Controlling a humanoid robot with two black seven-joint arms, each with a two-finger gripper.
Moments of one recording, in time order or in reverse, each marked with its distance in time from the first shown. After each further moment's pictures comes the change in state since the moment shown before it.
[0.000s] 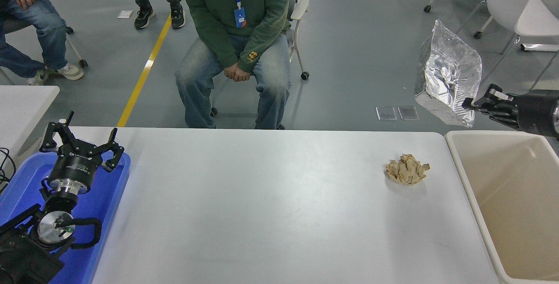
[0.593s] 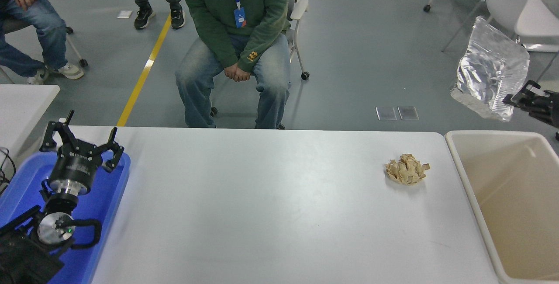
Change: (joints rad) left arm 0.000 0.000 0.000 0.000 0.000 0.000 0.000; right arm -0.066 0.095 -0.001 -0.408 0.011 -0.017 -0.003
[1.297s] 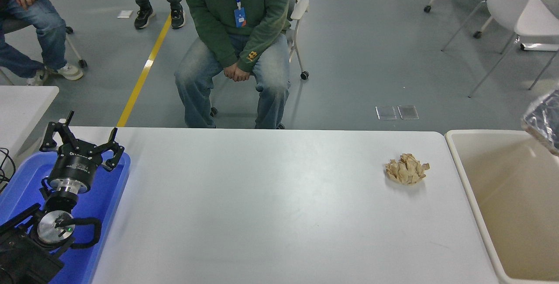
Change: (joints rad) left arm 0.000 0.000 0.000 0.000 0.000 0.000 0.000; right arm -0.227 0.264 -0.020 -0.582 0.090 -0.157 -0.004
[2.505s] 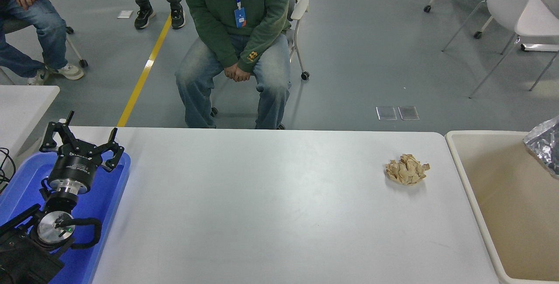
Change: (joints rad) left arm 0.000 0.000 0.000 0.000 0.001 0.000 0.000; right arm -0.112 0.137 -0.001 -0.085 0.161 -0.236 -0.007
